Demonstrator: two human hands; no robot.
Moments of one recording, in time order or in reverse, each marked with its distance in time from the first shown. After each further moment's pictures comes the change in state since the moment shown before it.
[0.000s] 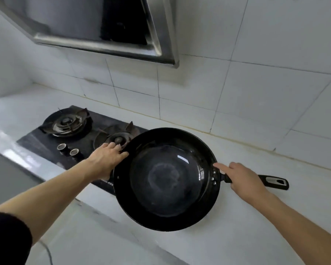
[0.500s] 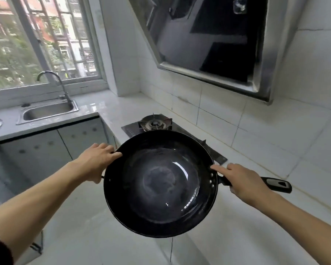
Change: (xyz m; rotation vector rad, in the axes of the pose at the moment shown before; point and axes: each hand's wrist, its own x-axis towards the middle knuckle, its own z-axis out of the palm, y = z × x) left_hand -0.311 -0.048 0.032 -0.145 -0.116 -0.535; right_hand 0.009 -0.199 -0.092 -0.089 0.174 -0.594
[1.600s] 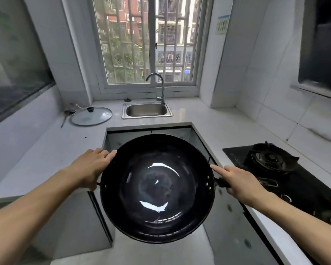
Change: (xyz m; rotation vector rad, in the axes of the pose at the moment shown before) left_hand -0.175 -0.392 0.246 -0.101 -0.151 -0.461; right_hand 0.349 -0.438 0.016 0.008 0.003 -0.465
